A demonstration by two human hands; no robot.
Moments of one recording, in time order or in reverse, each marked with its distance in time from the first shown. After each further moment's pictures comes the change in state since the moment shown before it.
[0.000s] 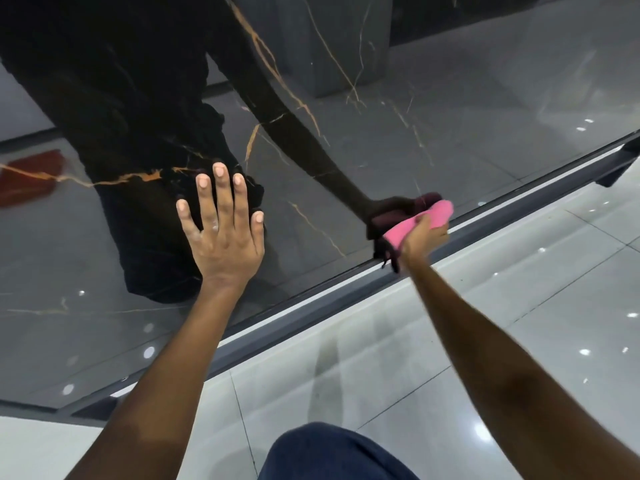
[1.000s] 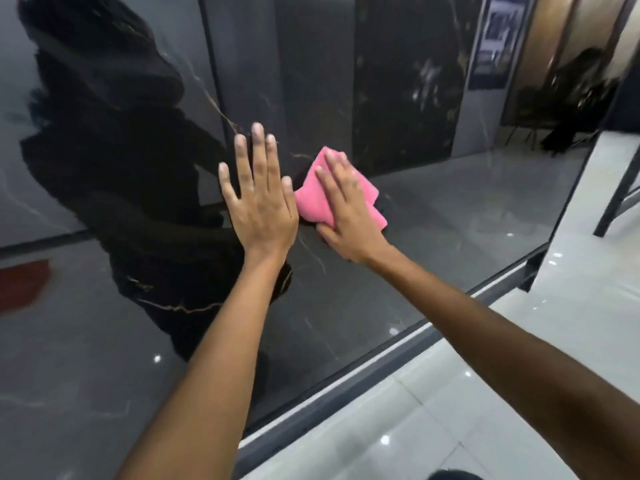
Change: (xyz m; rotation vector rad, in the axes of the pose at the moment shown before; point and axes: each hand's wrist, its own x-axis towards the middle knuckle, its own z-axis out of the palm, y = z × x) left_hand 0.245 -0.005 -0.067 -0.223 0.199 -0.299; right_hand -0.111 -0.295 0.069 -0.550 -0.682 -1.607
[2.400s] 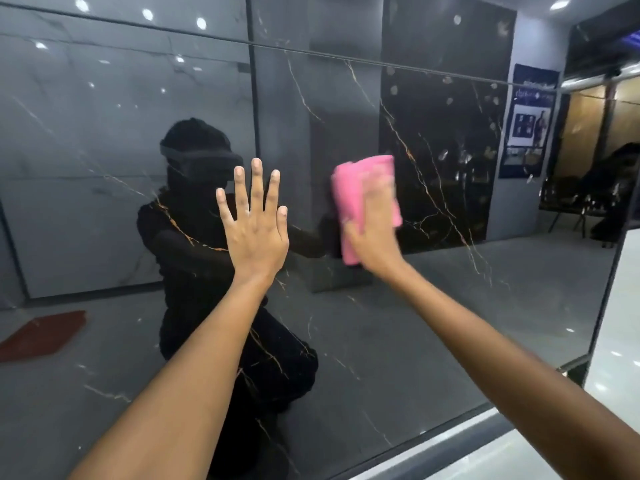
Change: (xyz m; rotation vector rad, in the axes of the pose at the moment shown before) left_hand 0.100 0.071 0.018 0.118 -0.084 0.044; right_hand 0.090 0.099 -0.115 0.048 0.197 0.244
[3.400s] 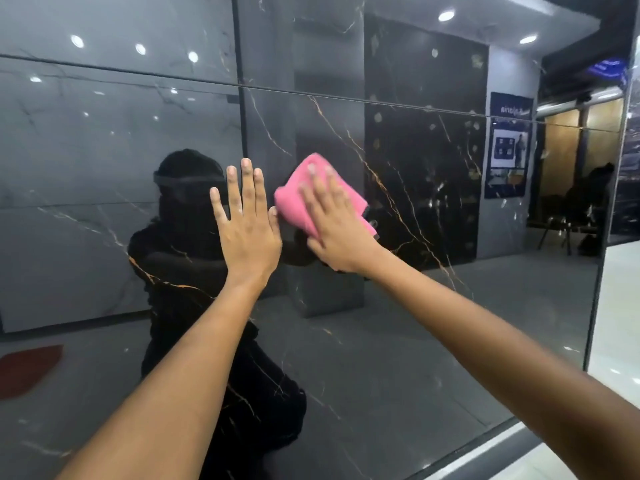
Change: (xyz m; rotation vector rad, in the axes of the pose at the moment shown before) left_hand 0.045 0.037 0.009 0.052 0.050 -0.007; right_hand 0.052 -0.011 -0.021 -0.352 -0.273 -0.416
